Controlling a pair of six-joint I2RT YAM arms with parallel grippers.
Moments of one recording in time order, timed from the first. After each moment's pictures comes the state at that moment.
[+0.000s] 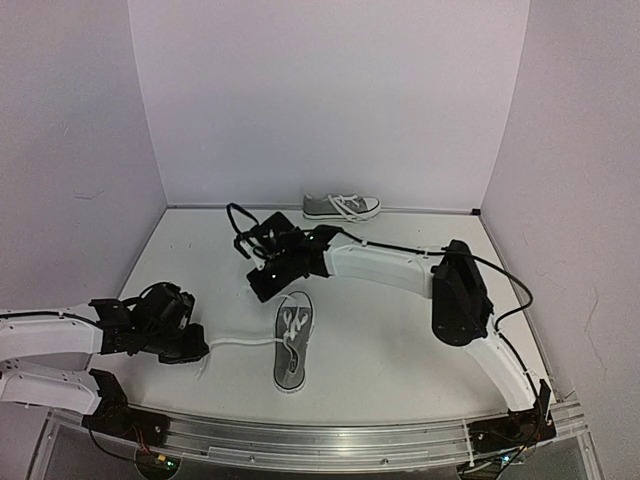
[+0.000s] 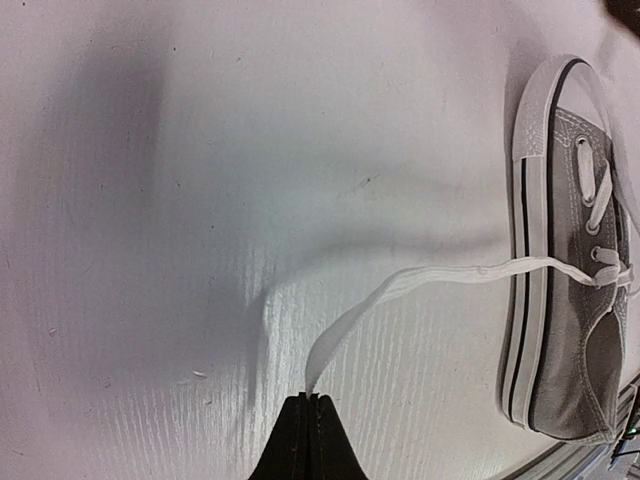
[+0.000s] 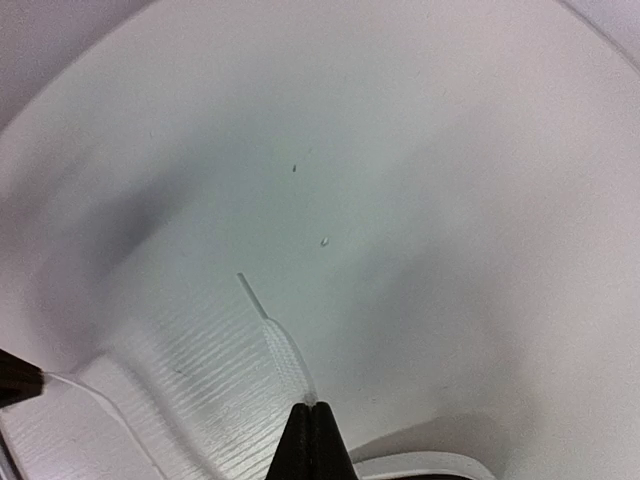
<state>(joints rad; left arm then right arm) -0.79 1.00 0.42 -0.43 -0.06 -0.88 1.01 2.48 2.26 -0.60 -0.03 0.11</state>
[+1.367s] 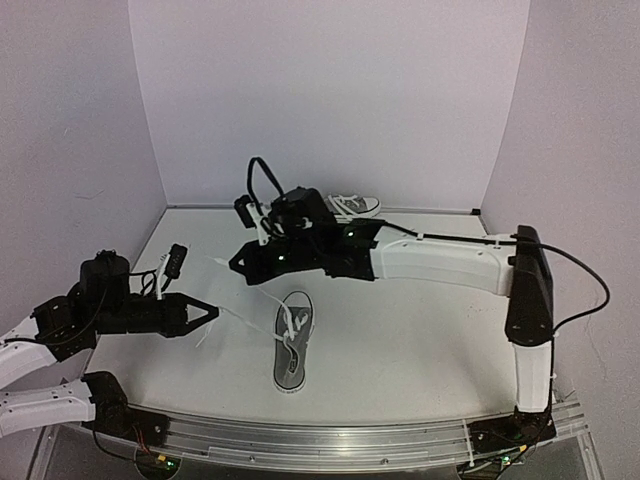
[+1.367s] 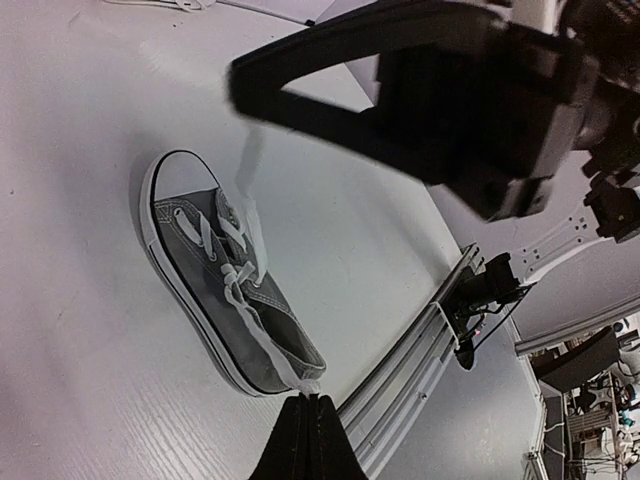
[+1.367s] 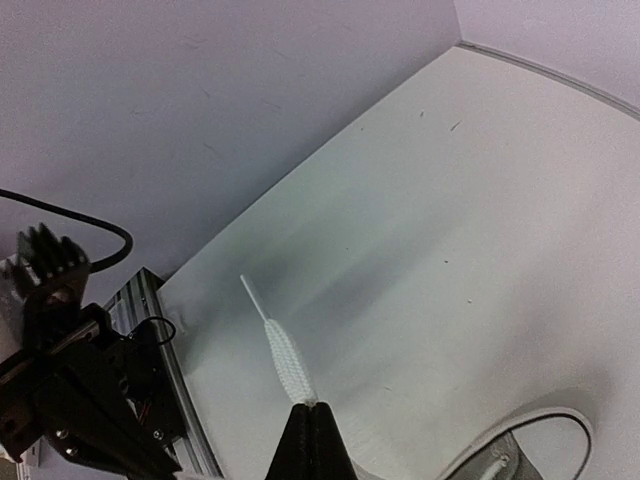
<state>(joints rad) -0.79 0.61 0.54 -0.35 0.30 -0.64 1.09 2.03 1.79 -0.20 -0.15 0.41</state>
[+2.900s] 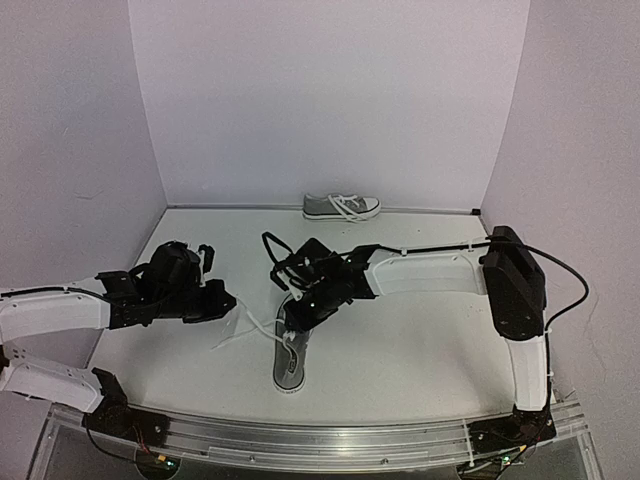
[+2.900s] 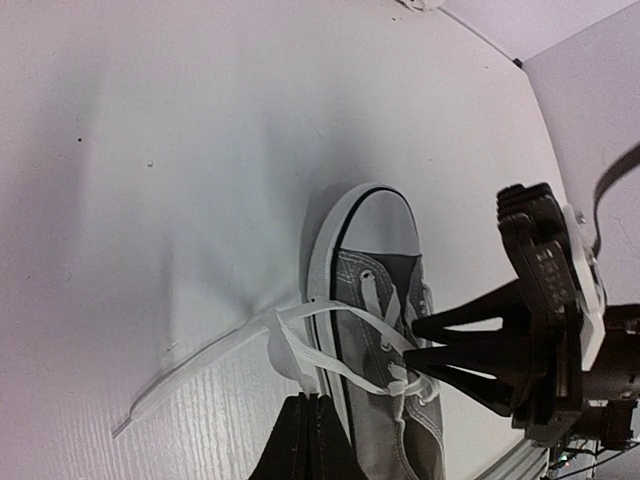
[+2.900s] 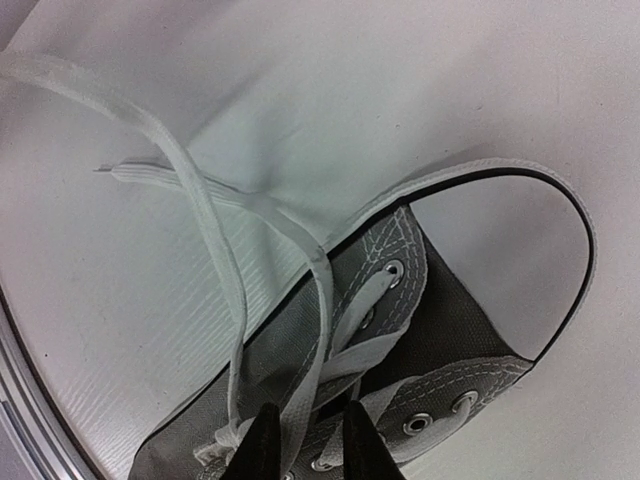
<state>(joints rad) -0.80 1.11 0.64 -0.23 -0.06 -0.81 1.04 2.12 1.61 -0.49 -0.10 0.27</state>
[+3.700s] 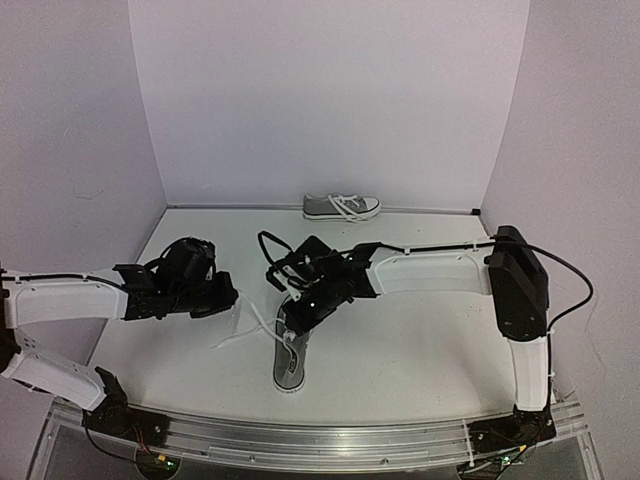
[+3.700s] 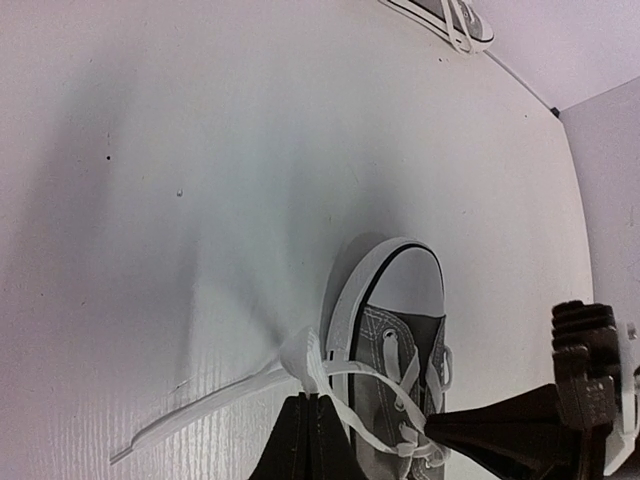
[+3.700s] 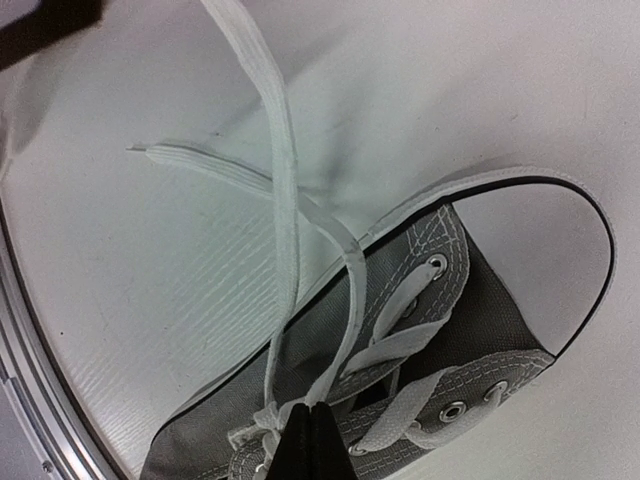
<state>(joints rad) -0.80 1.23 0.70 -0.21 -0.17 -0.90 1.04 2.11 1.63 -0.51 -0.14 0.23</state>
